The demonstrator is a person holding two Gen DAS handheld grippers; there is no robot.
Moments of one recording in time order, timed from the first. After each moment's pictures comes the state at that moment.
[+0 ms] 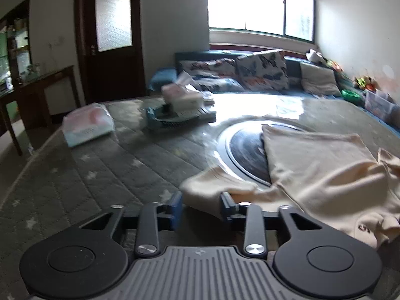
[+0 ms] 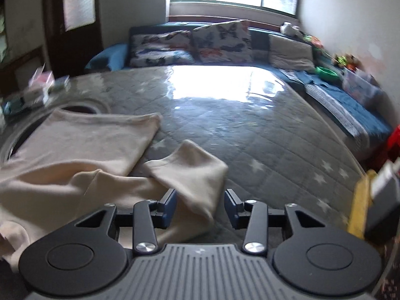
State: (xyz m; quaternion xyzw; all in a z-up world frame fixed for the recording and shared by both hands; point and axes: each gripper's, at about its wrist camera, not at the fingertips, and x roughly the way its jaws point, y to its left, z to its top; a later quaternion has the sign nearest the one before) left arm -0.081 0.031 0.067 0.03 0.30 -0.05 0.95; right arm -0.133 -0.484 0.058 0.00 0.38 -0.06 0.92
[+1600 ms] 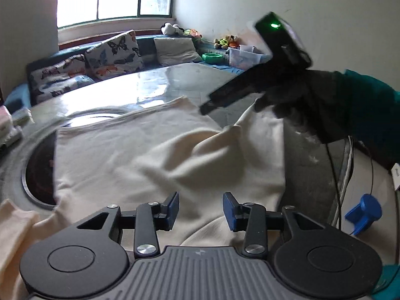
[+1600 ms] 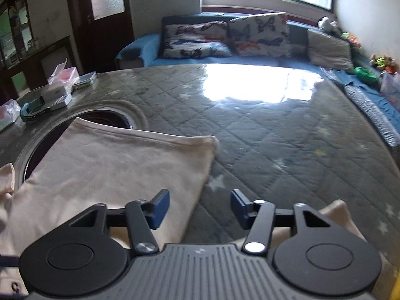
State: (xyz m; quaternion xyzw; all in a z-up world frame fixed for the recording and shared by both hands) left arm -0.085 -0.162 0.040 0.09 0.33 -0.39 0.86; right arm -0.041 -0.440 0.060 0.02 0.41 0.02 0.91
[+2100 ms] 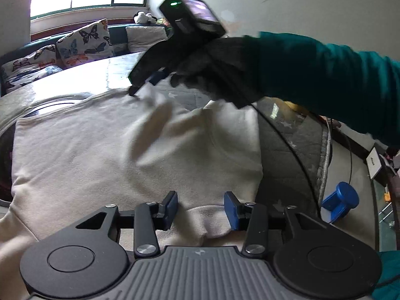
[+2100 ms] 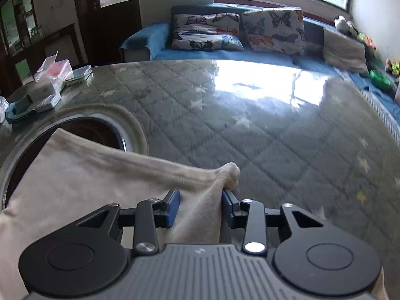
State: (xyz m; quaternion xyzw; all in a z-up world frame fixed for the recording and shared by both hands) left arm -0.082 -0.179 0.017 0.09 0.35 -0.45 0.82; right arm 0.048 -0.419 0.039 -0.01 0.42 0.04 0.91
